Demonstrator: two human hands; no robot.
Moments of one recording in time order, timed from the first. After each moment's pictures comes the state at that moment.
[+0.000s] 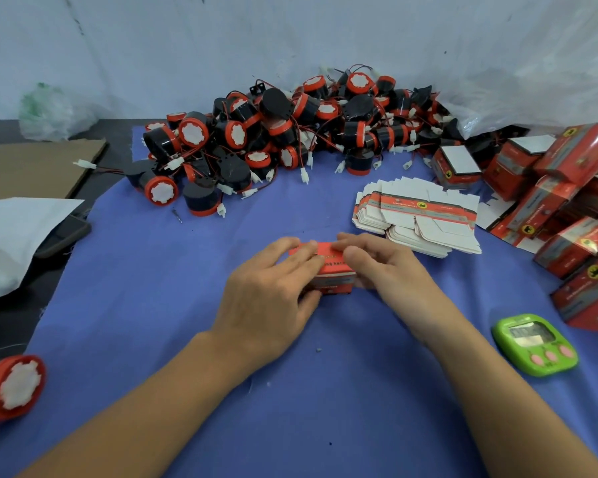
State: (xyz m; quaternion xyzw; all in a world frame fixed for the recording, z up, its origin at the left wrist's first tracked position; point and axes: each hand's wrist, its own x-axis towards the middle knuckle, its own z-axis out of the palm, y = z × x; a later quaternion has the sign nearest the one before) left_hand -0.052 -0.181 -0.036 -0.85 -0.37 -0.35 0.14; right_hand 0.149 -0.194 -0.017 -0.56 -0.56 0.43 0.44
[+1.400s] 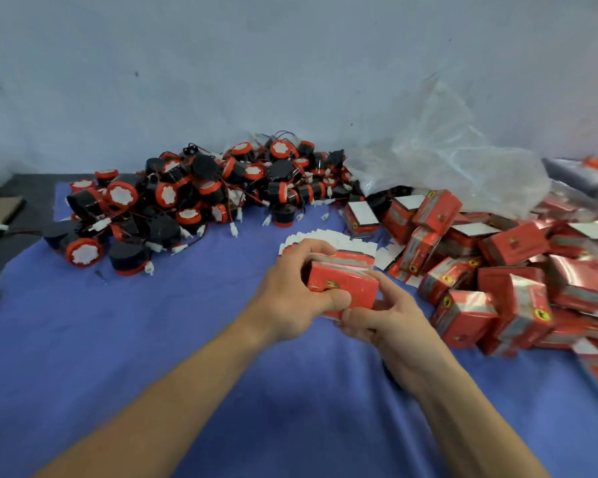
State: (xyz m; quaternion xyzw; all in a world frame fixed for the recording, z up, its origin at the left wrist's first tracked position) left_hand 0.064 -0.169 0.037 -0.73 -0.33 -0.37 -0.48; right_hand 0.222 -0.260 0.038 -0.51 -0.41 0.49 0.57
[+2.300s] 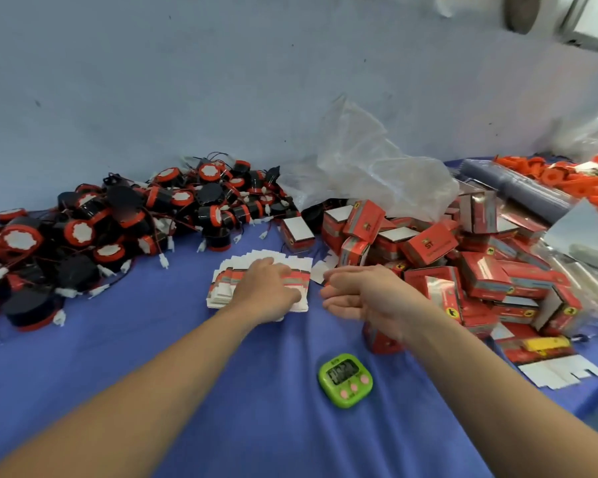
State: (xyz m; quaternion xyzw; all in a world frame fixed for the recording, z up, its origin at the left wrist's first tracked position) left_hand 0.168 -0.108 0.028 -0.83 -0.48 -0.14 -0.25; right_hand 0.324 -0.234 0.075 -0.63 -0.29 0.50 0.51
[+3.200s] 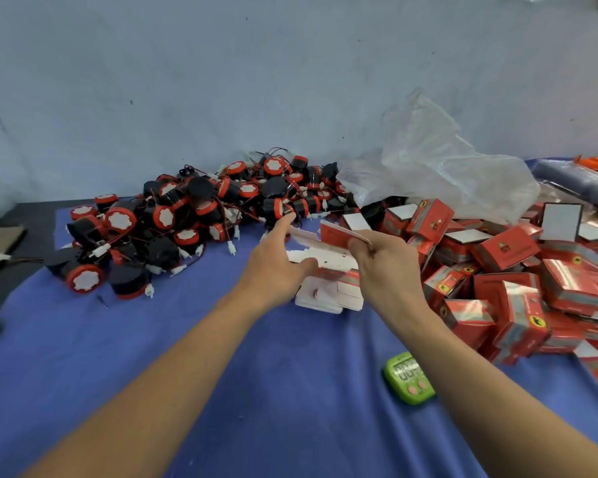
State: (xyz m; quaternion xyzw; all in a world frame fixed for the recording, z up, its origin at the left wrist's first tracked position) left_hand 0.074 -0.108 0.058 -0.76 -0.46 -0.33 -0.32; right_hand 0.243 -0.189 0.071 -0.68 -0.55 0.06 0.49
